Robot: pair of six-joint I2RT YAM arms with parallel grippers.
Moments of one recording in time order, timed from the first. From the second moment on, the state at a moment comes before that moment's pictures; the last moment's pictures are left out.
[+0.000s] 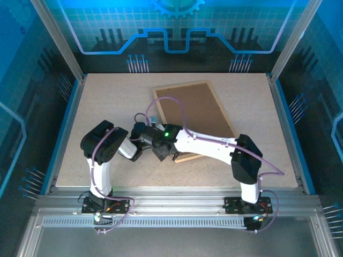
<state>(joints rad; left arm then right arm) -0.43 1.96 0.57 1.12 0.50 -1.43 1.13 1.89 1.61 -1.10 0.45 0.43</state>
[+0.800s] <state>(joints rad) -0.43 1.87 0.58 1.02 0.50 -1.42 1.23 2.12 1.68 -1.34 0.86 0.56</state>
